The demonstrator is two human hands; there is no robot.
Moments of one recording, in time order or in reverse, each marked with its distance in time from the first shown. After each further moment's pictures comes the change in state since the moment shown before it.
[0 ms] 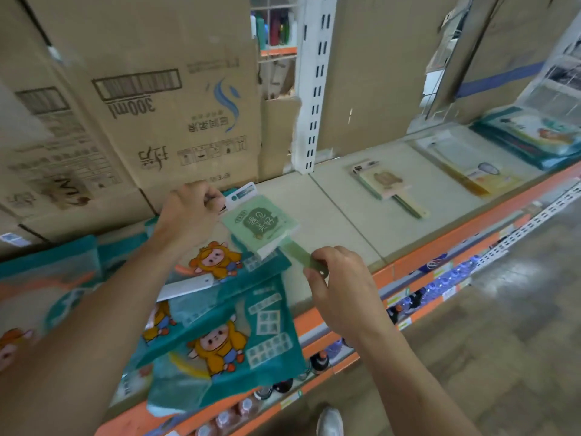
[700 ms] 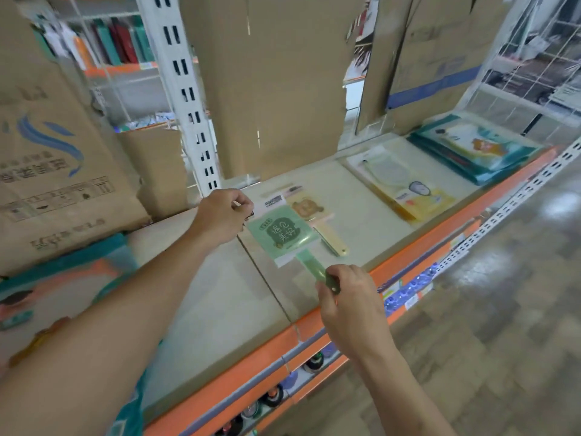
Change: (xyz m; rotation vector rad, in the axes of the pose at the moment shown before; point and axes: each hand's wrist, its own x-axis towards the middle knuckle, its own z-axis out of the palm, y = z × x) left_hand 0.089 0.159 0.159 -0.315 -0.211 -0.015; right_hand 0.052 0.160 -0.074 -0.005 0.118 0.200
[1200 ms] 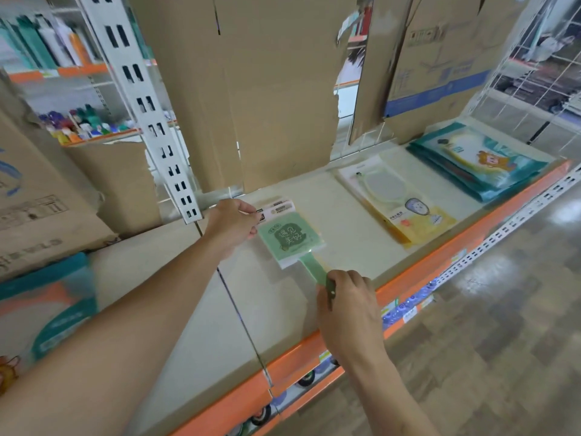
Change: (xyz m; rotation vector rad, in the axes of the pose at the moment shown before) left_hand 0.050 0.019 0.058 -0.275 0.059 -0.231; right_hand 0.054 0.038 0.006 -0.129 0.065 0.035
